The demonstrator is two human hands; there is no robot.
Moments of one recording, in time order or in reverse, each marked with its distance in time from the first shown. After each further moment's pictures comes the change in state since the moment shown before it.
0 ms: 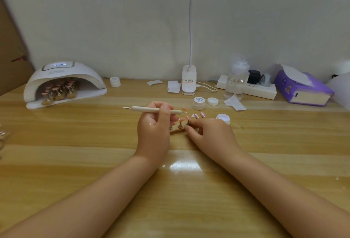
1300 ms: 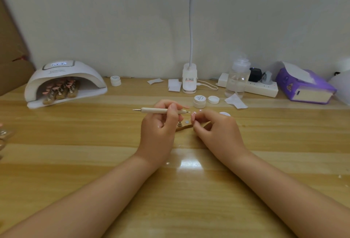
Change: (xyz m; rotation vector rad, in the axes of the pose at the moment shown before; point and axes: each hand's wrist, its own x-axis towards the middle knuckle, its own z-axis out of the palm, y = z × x) left_hand -0.006 0.004 -0.003 0.116 -0.158 0.166; right_hand -0.009 0.001 -0.006 0.304 0.180 -0.027
